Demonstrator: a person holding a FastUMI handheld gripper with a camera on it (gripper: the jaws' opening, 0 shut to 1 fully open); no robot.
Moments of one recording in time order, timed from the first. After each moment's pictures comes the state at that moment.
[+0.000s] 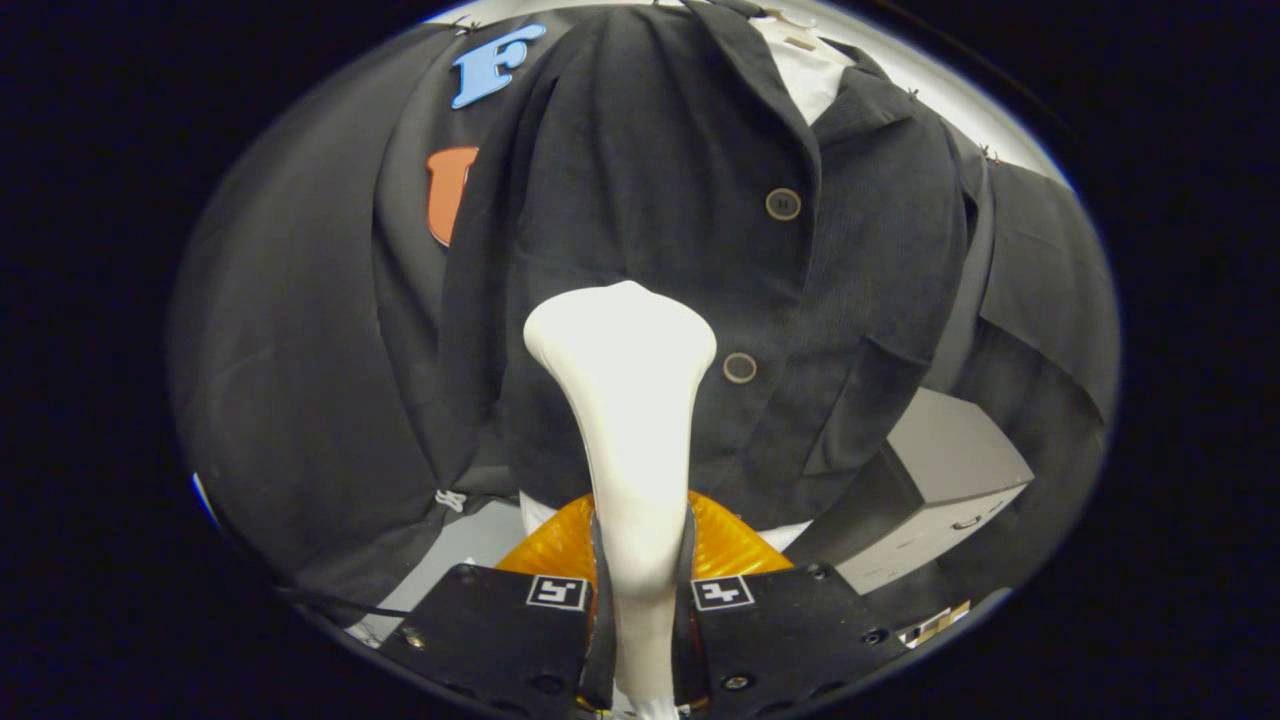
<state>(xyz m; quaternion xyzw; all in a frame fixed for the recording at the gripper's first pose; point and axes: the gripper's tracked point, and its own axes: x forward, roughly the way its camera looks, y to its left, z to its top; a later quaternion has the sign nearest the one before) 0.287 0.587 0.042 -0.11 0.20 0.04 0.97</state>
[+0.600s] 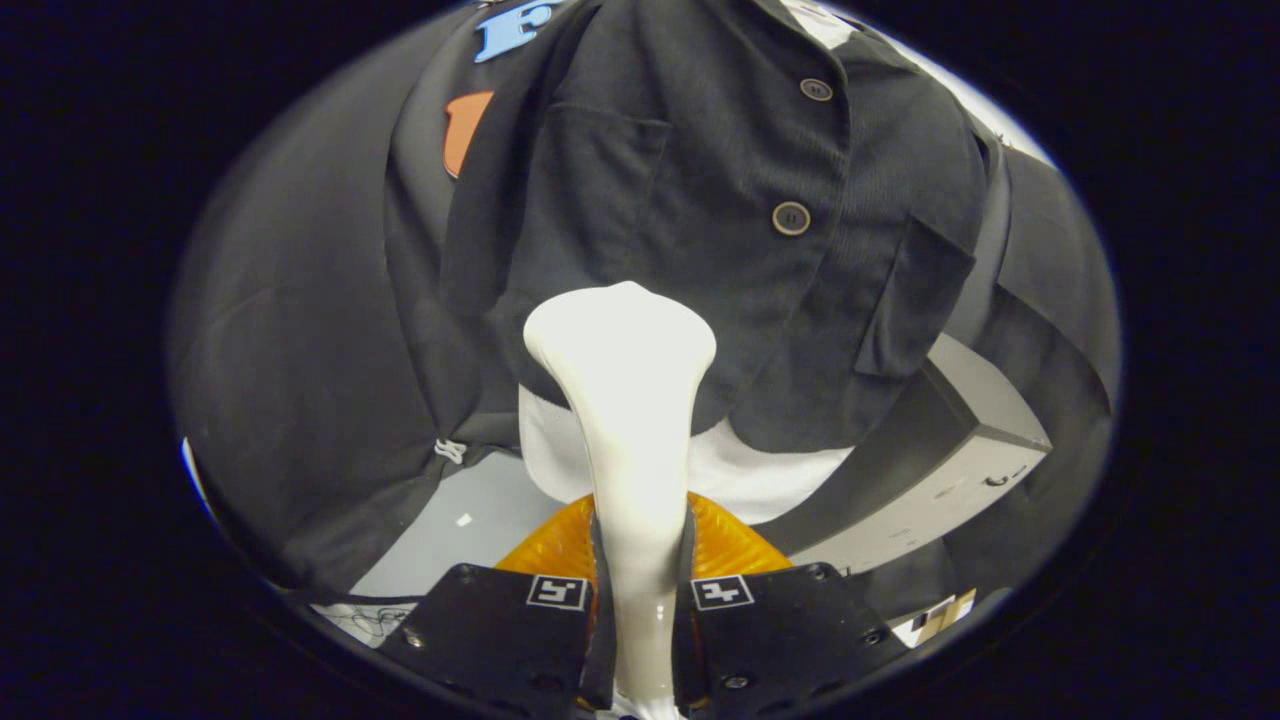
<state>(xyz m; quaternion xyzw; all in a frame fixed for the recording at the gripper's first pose) 0.274 0.580 -0.050 -0.13 0.26 0.05 0.96</state>
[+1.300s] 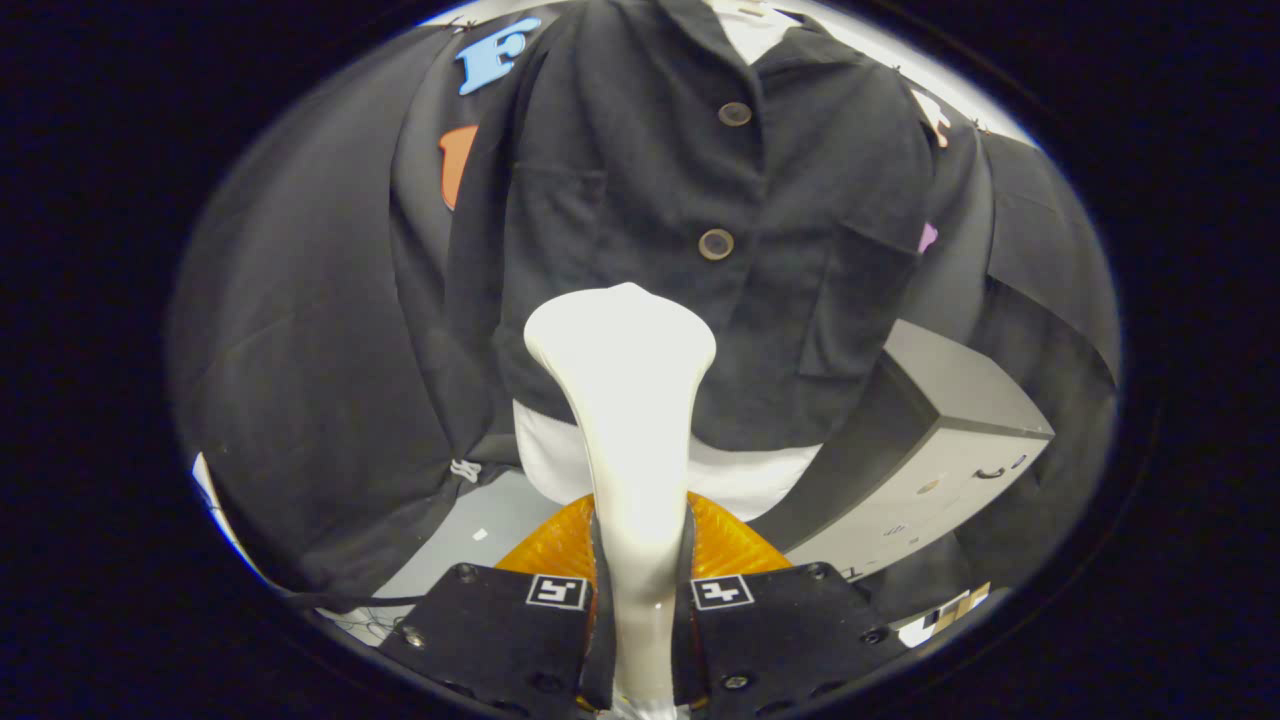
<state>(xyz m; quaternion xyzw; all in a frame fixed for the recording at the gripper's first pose) 0.241 0.536 0.003 -0.09 0.21 0.07 0.97</state>
